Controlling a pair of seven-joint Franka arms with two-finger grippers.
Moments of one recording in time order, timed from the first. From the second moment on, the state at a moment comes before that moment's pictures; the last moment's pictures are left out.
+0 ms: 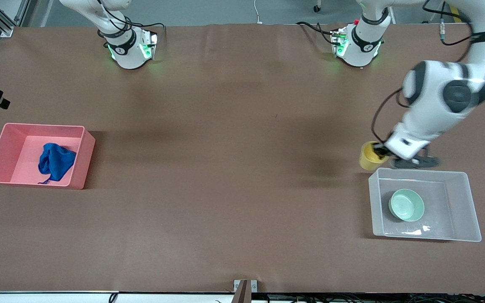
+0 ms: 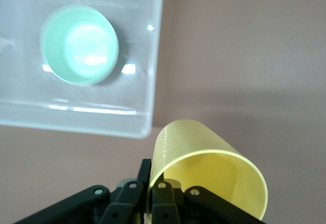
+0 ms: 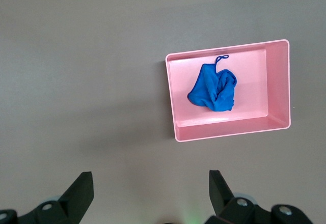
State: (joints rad) left arm -0.04 0.17 -0.05 -1.94 -0.01 2.17 -0.10; right arm -0.05 0.00 -0.08 -1.48 0.00 1.44 0.04
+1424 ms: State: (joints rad) left arm 0.00 0.73 0.20 -1.45 -0.21 2.06 0.22; right arm -0.05 0.00 -0.09 -1.48 0.00 1.44 0.04
